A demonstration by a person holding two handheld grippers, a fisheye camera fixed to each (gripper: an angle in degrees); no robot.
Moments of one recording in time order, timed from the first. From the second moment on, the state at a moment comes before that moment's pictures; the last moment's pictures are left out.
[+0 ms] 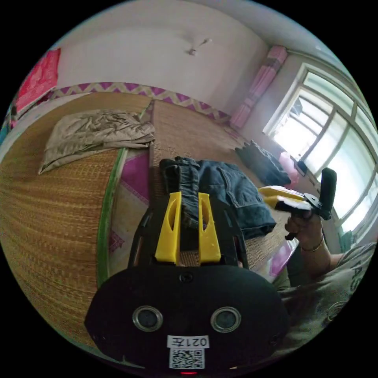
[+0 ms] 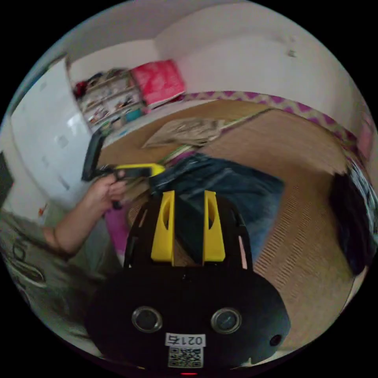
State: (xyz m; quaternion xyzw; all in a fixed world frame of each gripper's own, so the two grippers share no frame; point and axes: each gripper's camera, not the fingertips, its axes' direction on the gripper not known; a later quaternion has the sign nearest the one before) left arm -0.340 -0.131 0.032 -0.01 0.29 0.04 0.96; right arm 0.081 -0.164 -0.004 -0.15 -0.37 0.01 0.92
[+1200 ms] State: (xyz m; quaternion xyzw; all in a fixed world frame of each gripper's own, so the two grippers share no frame) left arm -0.039 -0.376 0.085 -0.07 0.55 0.11 0.83; right arm 0.563 -0.313 0.174 -0.12 -0.40 0.25 0.88
